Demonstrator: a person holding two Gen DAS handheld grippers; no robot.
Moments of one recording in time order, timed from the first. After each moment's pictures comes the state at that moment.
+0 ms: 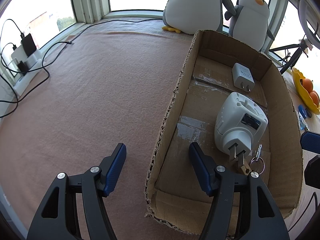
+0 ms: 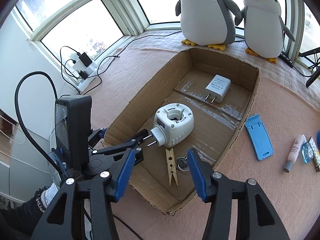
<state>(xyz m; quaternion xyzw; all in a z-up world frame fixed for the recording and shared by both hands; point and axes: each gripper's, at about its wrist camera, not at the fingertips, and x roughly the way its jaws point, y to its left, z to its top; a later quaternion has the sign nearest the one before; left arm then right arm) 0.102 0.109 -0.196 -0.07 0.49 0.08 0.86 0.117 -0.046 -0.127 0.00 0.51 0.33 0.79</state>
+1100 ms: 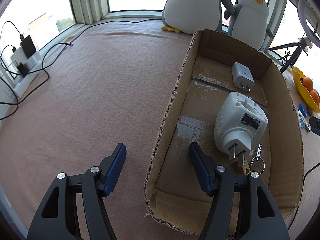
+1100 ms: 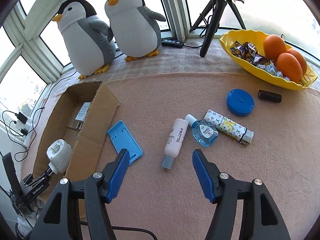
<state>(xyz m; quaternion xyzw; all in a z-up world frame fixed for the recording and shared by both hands) 0.100 0.109 -0.195 -0.07 0.49 0.08 0.86 0.170 -0.220 -0.166 0.10 0.51 0.10 0.85</state>
